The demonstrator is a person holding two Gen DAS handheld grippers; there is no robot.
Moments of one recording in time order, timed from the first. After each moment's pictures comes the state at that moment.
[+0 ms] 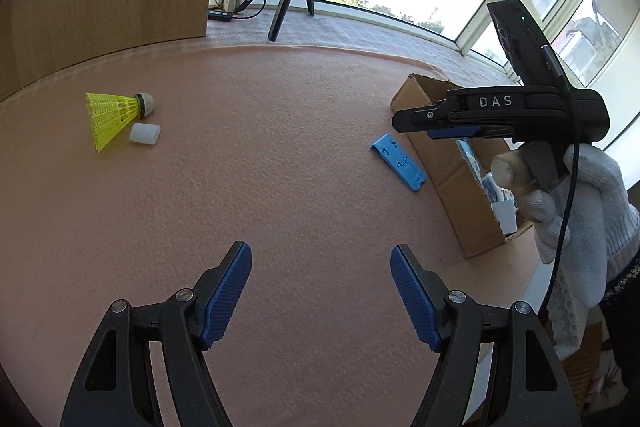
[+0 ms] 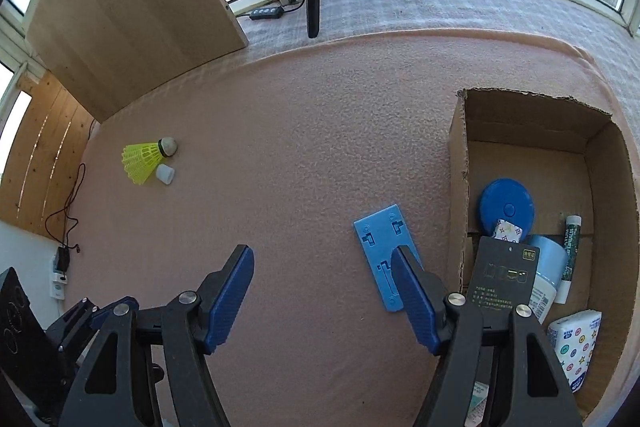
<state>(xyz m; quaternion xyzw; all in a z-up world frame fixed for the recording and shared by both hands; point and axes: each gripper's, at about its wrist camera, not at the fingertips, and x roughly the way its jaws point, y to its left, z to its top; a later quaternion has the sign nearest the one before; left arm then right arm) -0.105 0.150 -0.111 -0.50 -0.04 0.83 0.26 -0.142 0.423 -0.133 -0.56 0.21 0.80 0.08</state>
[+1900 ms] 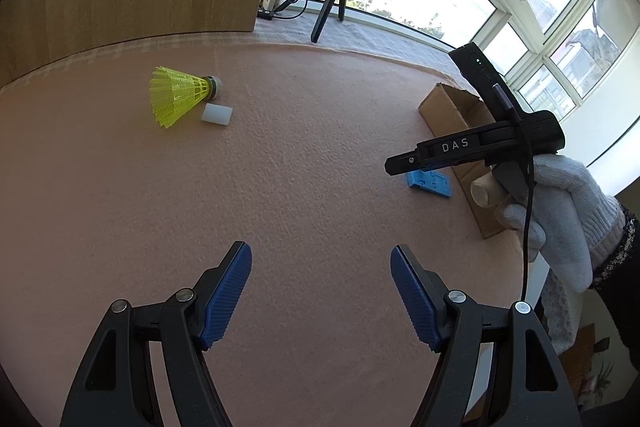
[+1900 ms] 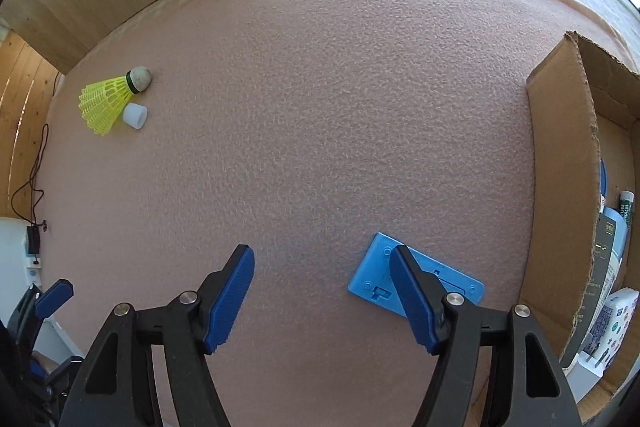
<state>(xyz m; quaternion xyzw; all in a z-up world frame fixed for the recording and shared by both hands) -0.104 0.069 -0.117 -0.50 -0.06 0.82 0.26 -0.146 0.386 -0.154 -0.64 0.20 0.74 0.11</state>
